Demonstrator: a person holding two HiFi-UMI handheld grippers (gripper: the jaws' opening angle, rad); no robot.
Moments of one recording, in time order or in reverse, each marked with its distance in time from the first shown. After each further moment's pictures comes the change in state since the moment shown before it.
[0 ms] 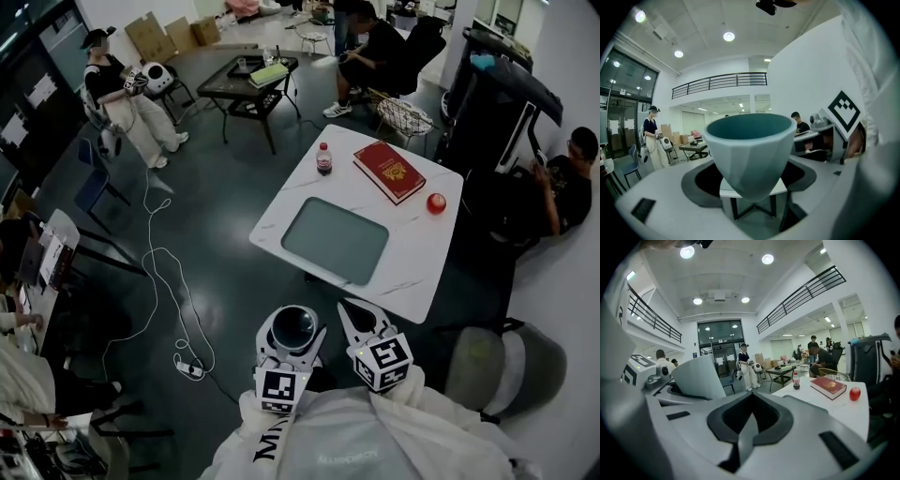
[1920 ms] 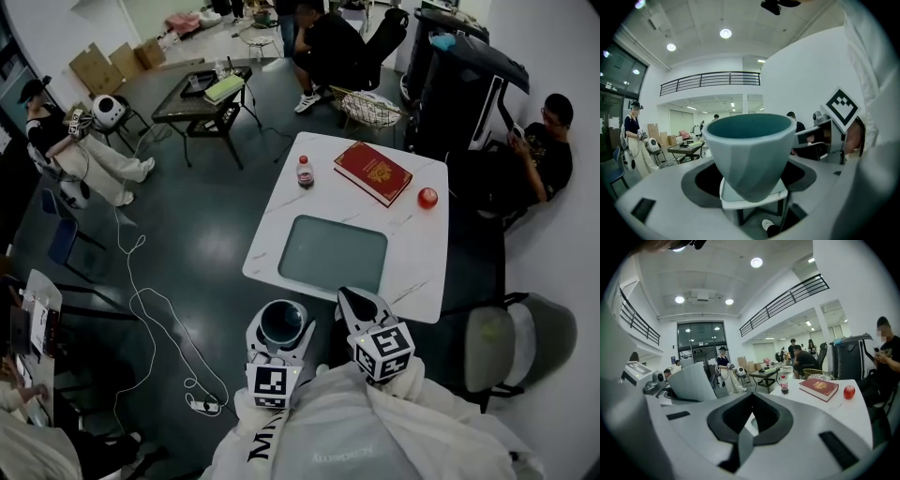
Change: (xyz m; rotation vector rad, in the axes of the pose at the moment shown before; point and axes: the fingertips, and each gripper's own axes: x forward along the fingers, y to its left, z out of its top) left arm 0.074 0.105 -0.006 0.028 -0.008 -0.146; right arm 0.093 -0.041 0.024 0.083 -0.048 -0.231
